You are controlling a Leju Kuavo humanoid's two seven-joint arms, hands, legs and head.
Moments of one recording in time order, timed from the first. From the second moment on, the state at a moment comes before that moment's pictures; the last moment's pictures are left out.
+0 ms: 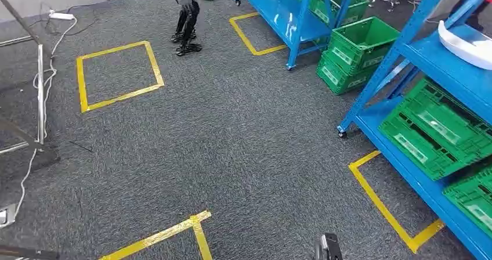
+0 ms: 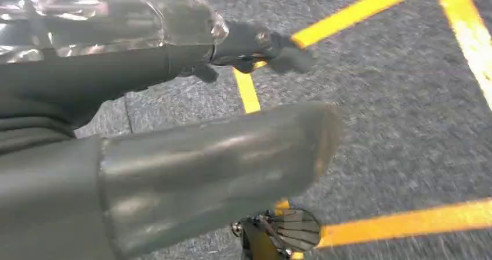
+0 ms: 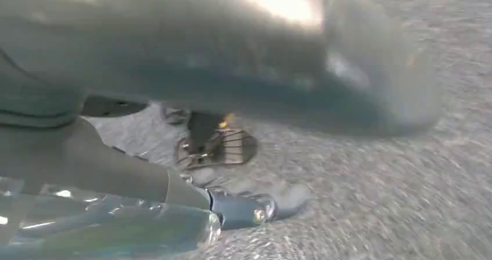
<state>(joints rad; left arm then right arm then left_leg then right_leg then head) -0.18 -0.10 1.54 -0.08 -1.57 0.07 -0.21 -0.09 -0.06 0.64 -0.23 -0.94 -0.23 -0.29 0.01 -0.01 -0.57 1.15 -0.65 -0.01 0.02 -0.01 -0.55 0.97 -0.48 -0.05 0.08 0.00</state>
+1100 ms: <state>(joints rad) -0.18 -0.10 1.54 -0.08 -1.56 0.06 -0.19 -0.12 -0.04 0.66 -0.23 -0.96 -0.24 -0.29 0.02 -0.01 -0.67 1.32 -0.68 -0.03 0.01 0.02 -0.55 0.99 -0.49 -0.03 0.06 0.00</state>
